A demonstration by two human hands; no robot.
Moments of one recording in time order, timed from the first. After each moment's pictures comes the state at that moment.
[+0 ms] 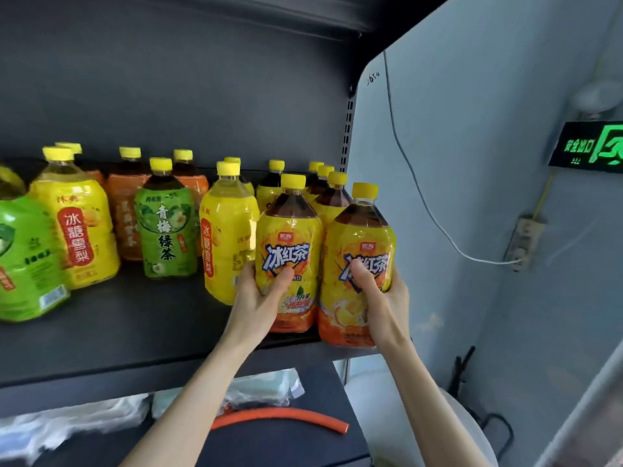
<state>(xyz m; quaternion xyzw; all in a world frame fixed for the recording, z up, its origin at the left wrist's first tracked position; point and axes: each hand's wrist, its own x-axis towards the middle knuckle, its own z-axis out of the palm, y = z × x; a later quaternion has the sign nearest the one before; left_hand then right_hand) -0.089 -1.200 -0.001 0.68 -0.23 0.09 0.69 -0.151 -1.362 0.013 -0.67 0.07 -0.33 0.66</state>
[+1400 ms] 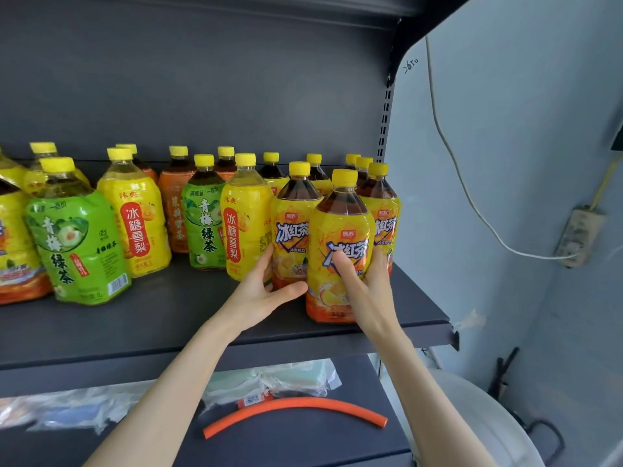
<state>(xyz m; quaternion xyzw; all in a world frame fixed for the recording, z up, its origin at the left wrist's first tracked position) -0.055 -1.133 -0.005 0.75 -0.28 -0.03 0.61 -0.105 -1.310 -0.007 -0.76 0.02 -0.31 0.58</state>
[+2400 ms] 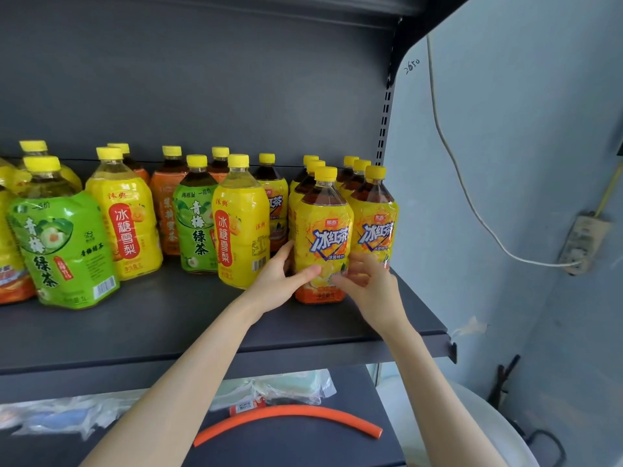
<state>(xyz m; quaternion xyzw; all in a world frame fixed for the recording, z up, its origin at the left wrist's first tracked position) -0.026 -1.179 0.003 0.76 -0.26 -0.02 0.60 -0.093 -1.345 -0.003 -0.83 -0.02 -0.25 0.50</state>
